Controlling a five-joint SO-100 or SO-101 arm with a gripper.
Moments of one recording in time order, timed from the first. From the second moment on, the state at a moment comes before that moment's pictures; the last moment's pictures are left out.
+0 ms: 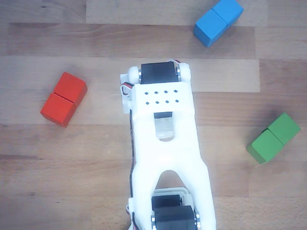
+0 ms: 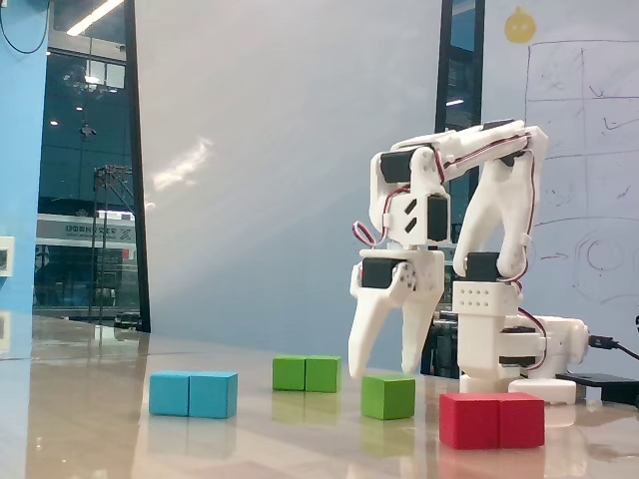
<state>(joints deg) -7.6 110.4 131.6 71.2 -4.0</state>
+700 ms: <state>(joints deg) -7.6 104.5 131.6 68.2 -4.0</state>
